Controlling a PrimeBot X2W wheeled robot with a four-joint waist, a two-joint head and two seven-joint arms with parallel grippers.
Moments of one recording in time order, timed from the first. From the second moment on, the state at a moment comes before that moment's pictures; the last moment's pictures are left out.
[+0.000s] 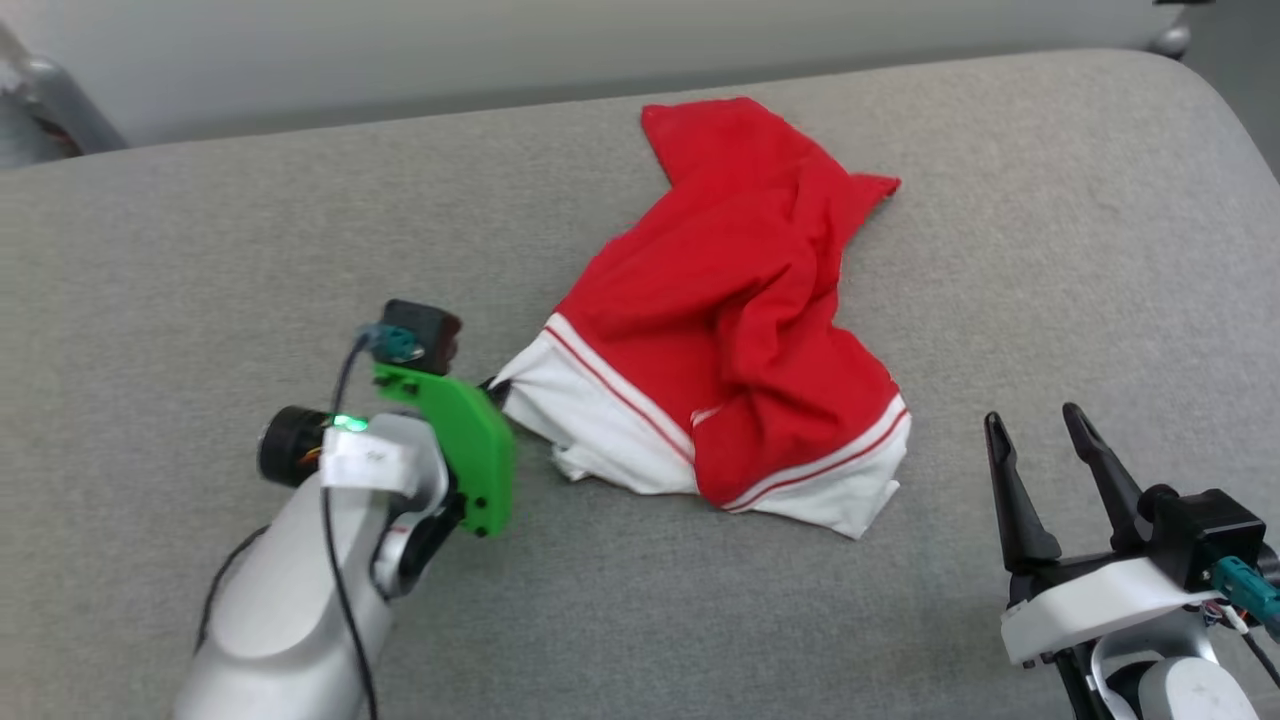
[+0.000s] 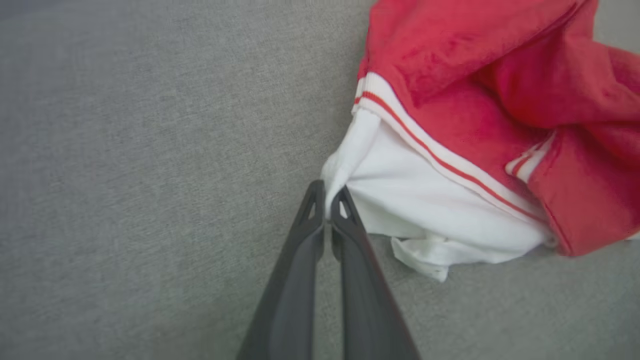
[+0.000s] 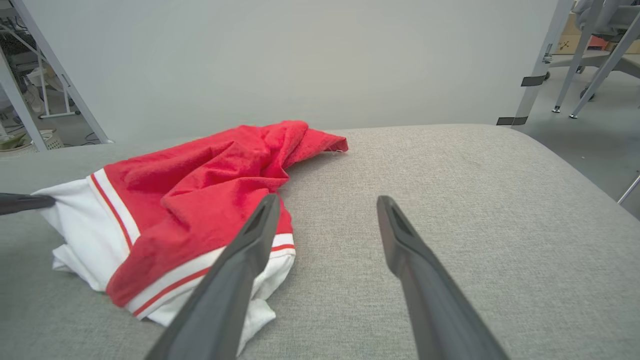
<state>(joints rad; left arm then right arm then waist) -0.51 0.25 -0.42 0.44 -0.48 -0.05 0.36 -0.02 -0.14 0.05 -0.01 0.20 0.13 -0.15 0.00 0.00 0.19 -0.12</state>
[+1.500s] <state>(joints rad) -0.42 0.36 -0.30 0.37 -0.44 -0.04 -0.21 -0.02 -0.14 0.01 0.02 0.20 0.13 -0.10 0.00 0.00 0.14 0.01</state>
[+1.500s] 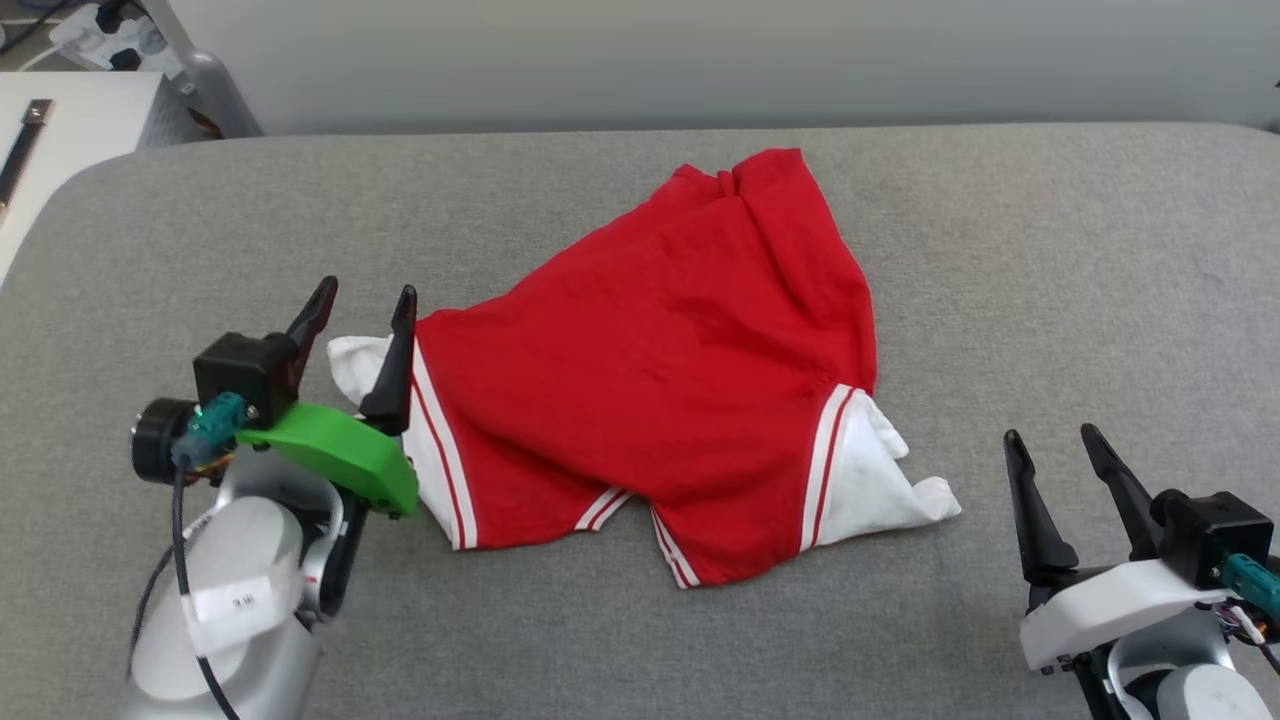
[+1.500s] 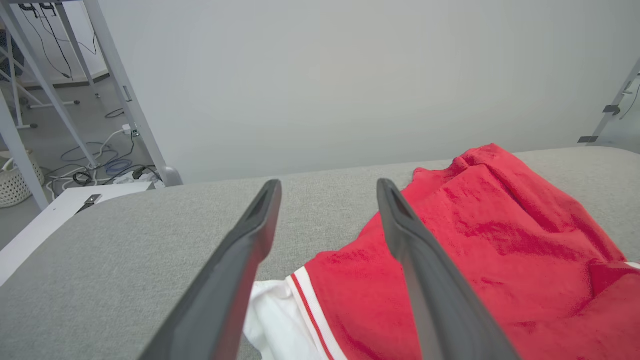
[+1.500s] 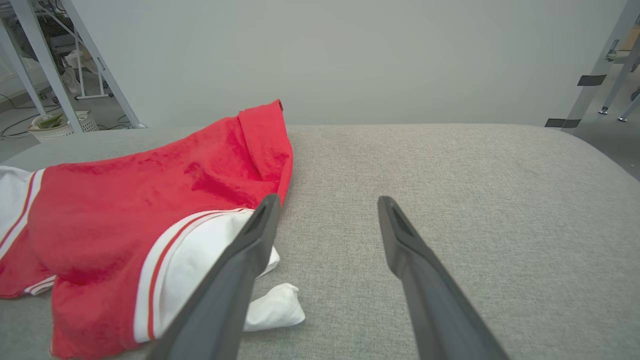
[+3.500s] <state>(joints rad) -0.17 0.08 -0.16 0.12 -0.22 -0.11 -0.26 -0.27 -0.60 0.25 0.15 0.50 0.13 0.62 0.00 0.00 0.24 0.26</state>
